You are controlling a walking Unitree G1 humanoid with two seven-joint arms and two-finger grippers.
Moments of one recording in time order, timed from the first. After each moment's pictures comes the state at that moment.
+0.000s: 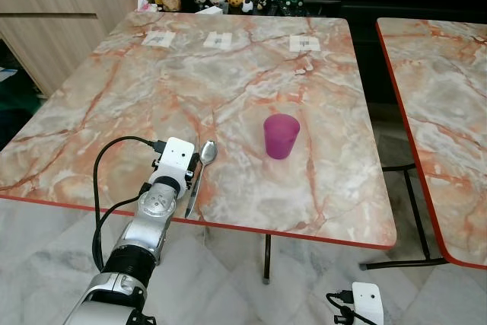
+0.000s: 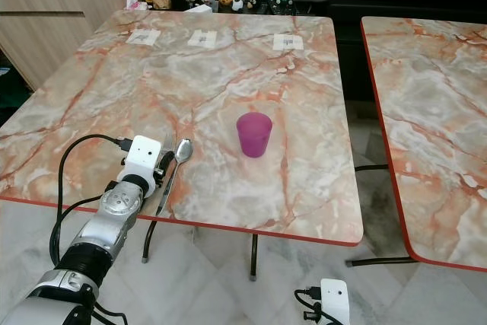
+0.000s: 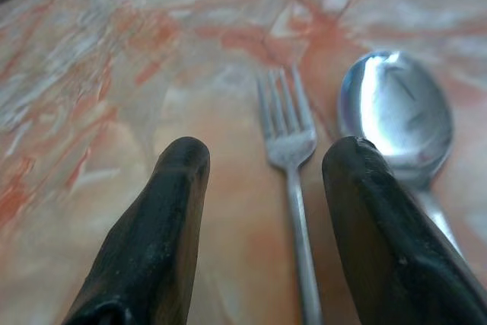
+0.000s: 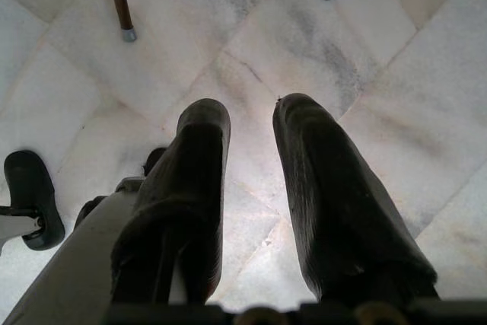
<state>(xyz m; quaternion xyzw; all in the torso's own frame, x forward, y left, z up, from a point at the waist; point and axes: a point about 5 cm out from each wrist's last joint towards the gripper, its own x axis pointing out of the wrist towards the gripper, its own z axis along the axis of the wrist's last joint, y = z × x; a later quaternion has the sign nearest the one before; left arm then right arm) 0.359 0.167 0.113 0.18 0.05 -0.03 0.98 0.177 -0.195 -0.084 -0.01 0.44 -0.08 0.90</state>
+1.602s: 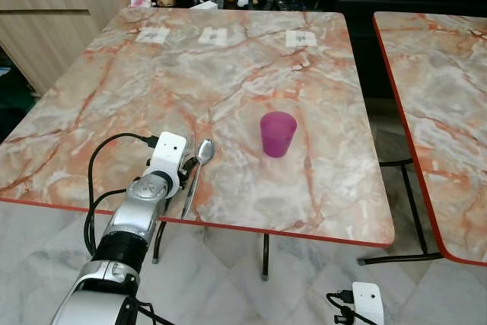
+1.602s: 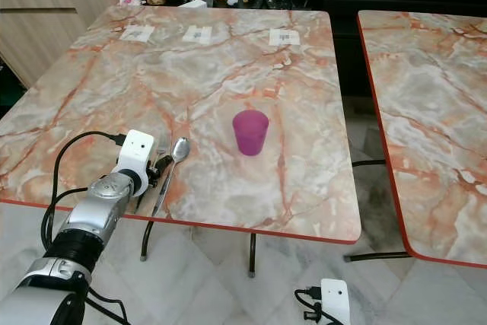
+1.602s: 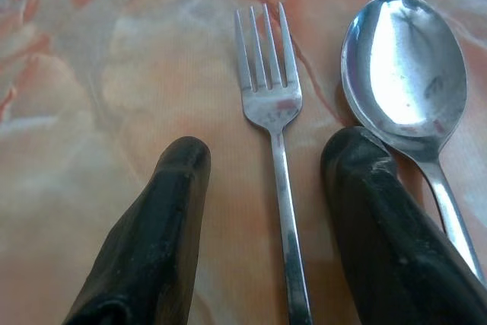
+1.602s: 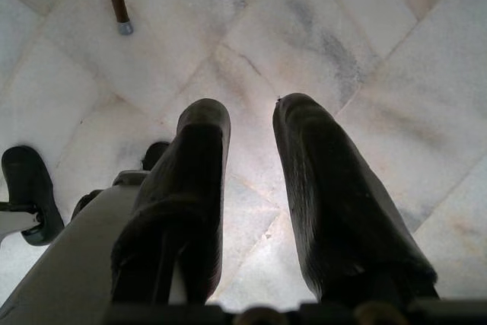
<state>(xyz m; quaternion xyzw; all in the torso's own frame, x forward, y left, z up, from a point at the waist) 0.366 0.174 0.119 0.11 0.16 -0.07 0.98 0.178 -0.195 -0.084 -0.01 0.44 -0.08 0.90</state>
